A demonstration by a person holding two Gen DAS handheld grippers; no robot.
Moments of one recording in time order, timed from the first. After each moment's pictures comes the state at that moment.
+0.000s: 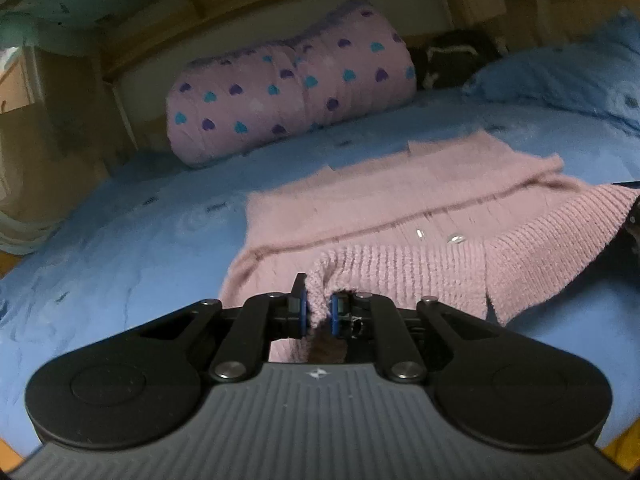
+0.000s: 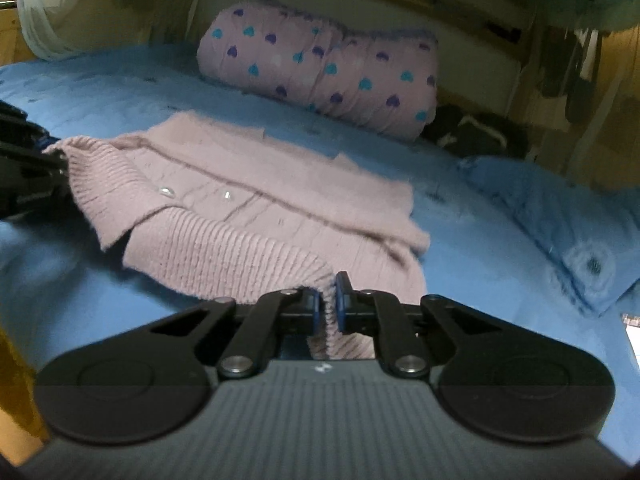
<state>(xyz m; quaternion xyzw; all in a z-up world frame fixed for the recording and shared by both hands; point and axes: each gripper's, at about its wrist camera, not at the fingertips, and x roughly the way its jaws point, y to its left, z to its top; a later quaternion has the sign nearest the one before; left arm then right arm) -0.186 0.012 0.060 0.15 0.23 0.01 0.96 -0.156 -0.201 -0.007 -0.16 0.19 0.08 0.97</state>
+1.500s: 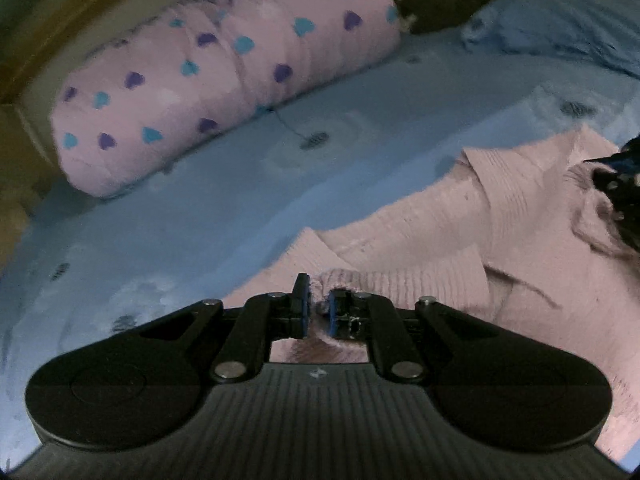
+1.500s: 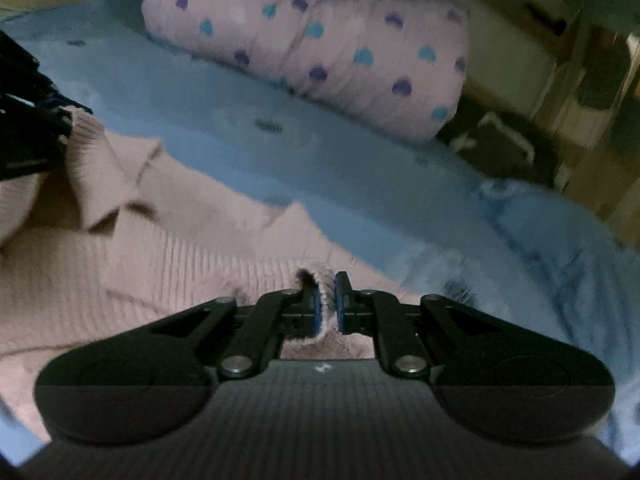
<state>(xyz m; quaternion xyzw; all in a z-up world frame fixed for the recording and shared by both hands) 0.187 0.005 0.036 0.22 0.32 -0.07 0.92 0.146 -0.179 -0.005 -0.20 0.25 0.05 0.95</state>
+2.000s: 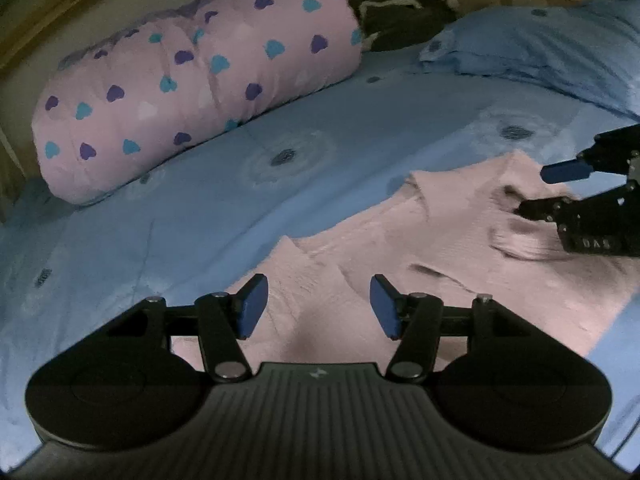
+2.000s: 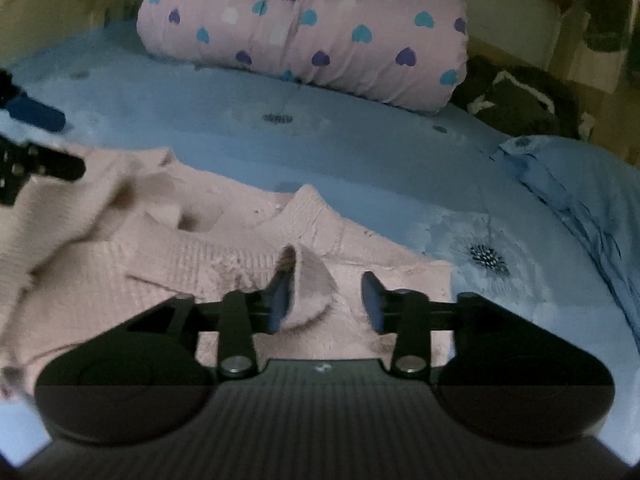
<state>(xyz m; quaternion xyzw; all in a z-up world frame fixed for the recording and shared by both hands) 0.129 0.017 0.094 0.19 0.32 -0.14 0.92 0.139 -0.210 0.009 -0.12 0.27 0.09 0.95</state>
